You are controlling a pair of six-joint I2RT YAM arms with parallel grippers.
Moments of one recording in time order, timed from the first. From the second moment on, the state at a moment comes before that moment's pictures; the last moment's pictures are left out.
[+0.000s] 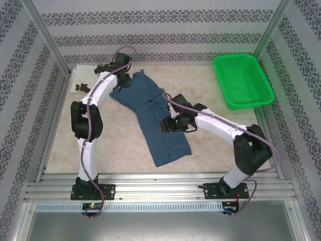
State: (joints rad) left arm -0.20 2.19 2.02 -0.92 -0.20 -0.41; right arm 0.62 1.65 1.16 -0.65 -0.25 0.46
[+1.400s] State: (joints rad) left arm -0.20 2.68 2.55 -0.77 0.14 -0.47; right arm 0.86 1.78 1.21 -0.57 -0.28 0.59
